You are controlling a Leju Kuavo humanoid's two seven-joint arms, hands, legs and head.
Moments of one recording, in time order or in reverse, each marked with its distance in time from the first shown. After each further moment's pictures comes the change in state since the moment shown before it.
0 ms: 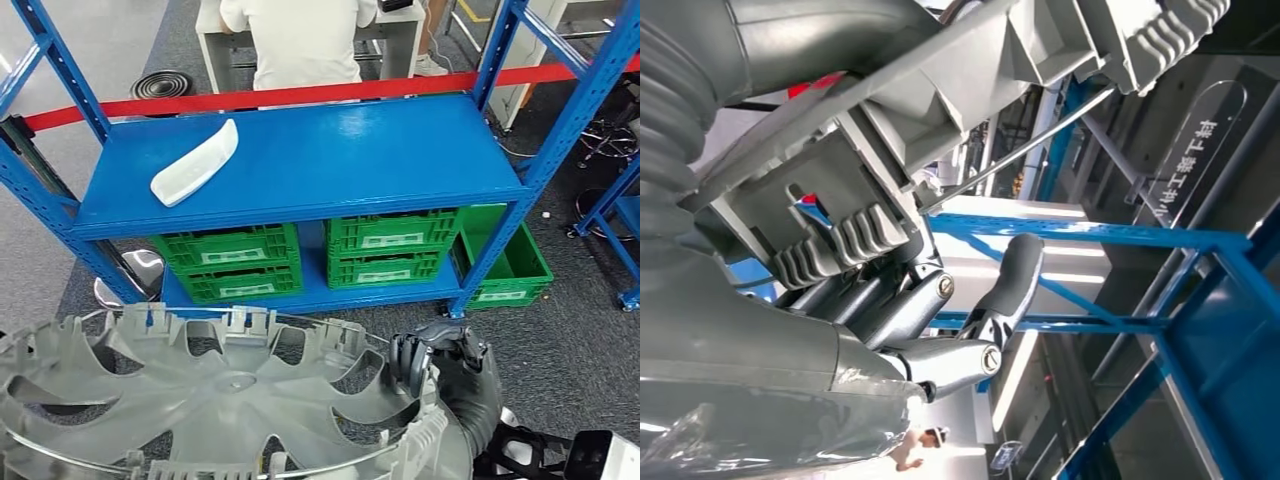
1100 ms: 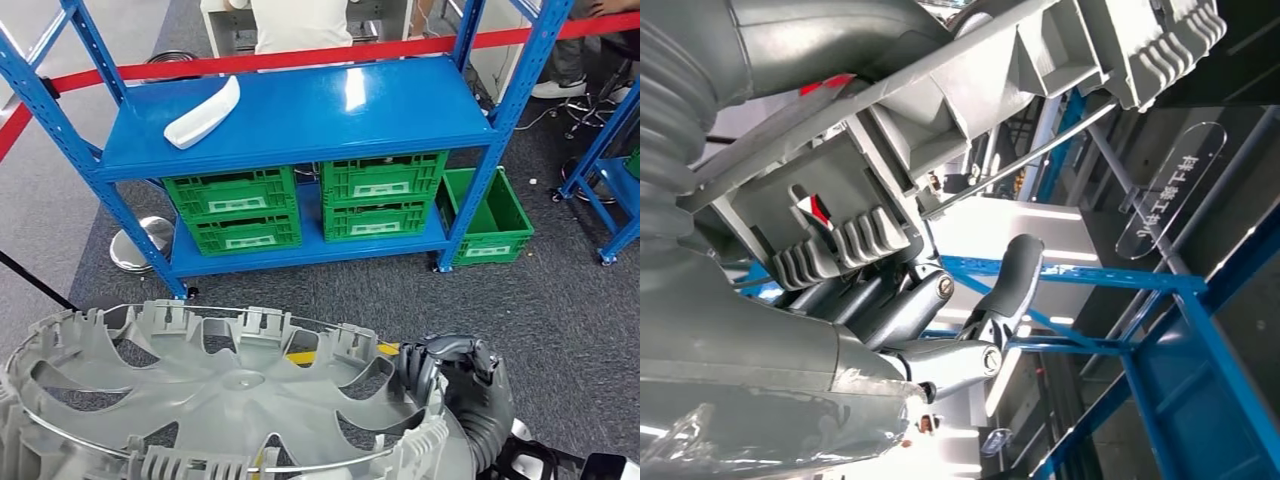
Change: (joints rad) left arm -0.014 0.051 0.012 0.000 -0.010 -0.013 -0.048; right arm 0.058 -0.016 -0.024 -0.048 0.066 -0.023 -0.021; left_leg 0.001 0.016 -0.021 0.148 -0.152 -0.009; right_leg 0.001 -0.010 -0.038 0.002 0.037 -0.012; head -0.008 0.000
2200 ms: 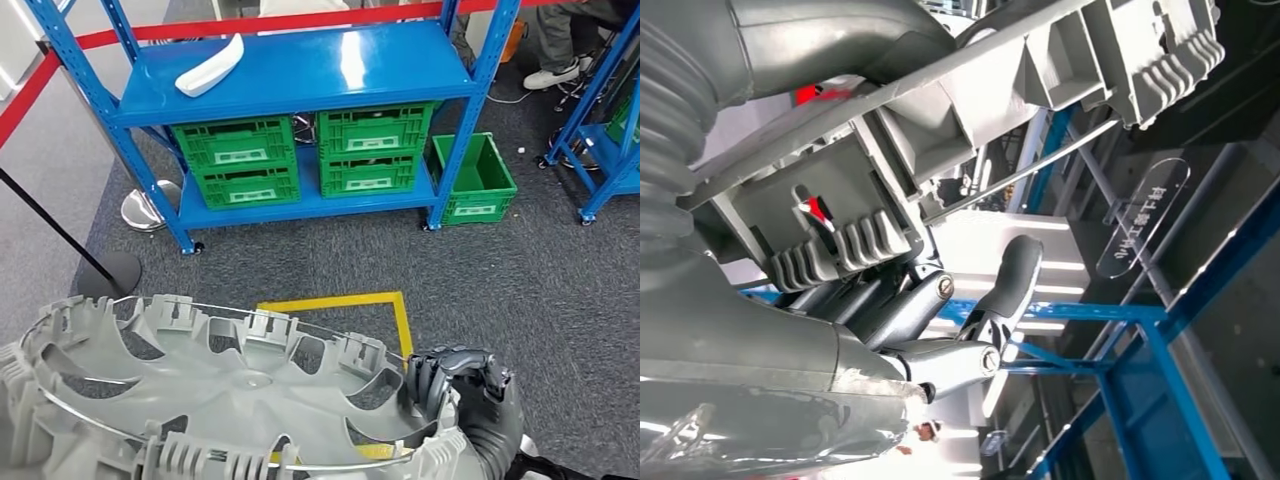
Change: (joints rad) left arm 0.001 0.009 0.000 0.000 -0.011 0.003 -0.003; right arm 0.058 -0.002 -0.012 -0.030 0.010 0.000 -0.035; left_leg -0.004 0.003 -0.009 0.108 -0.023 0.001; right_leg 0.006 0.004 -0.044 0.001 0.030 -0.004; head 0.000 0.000
